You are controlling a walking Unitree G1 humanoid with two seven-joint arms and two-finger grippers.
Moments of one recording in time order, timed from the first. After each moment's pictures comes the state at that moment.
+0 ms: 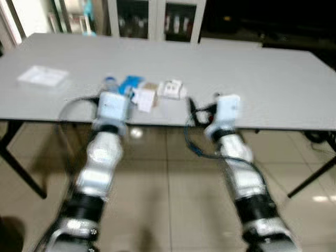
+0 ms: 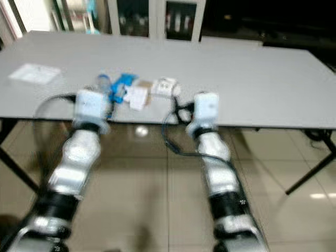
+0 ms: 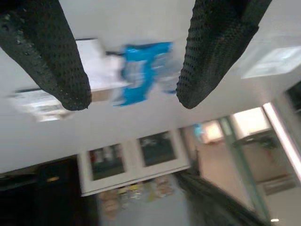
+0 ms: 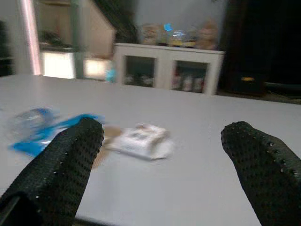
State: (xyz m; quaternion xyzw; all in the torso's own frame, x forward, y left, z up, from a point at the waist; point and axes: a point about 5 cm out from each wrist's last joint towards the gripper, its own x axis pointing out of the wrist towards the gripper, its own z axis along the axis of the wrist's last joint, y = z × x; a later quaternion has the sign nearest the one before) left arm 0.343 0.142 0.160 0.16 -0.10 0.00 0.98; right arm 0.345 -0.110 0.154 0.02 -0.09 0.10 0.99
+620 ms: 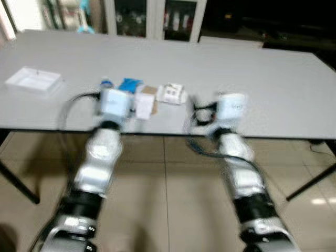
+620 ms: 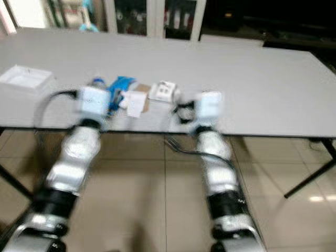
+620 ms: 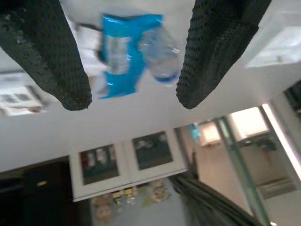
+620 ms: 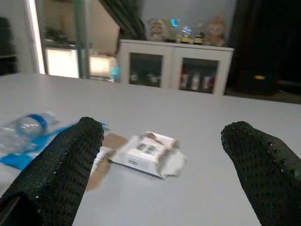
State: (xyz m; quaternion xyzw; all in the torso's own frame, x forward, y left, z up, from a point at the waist) left arm 0.347 0.160 0.170 0.17 -0.10 0.02 0.98; right arm 0.344 -0.091 0.159 0.03 -0.10 0.13 0.99
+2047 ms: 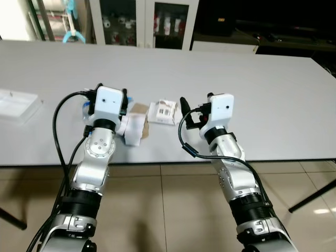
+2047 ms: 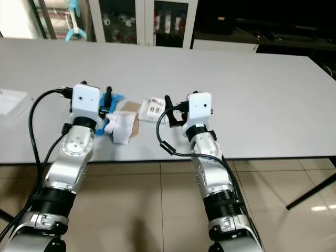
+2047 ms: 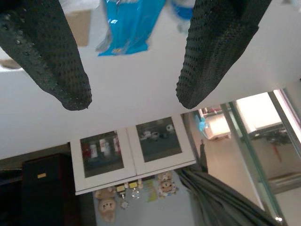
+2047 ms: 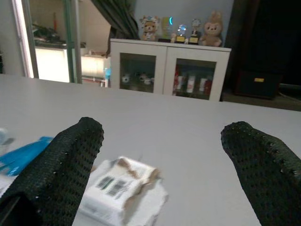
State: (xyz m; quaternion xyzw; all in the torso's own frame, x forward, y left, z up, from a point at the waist) left arm 0.348 0.159 0.172 0.17 -0.10 0.02 0.98; right arm 0.343 -0.089 0.157 0.03 -0.09 0.14 0.99
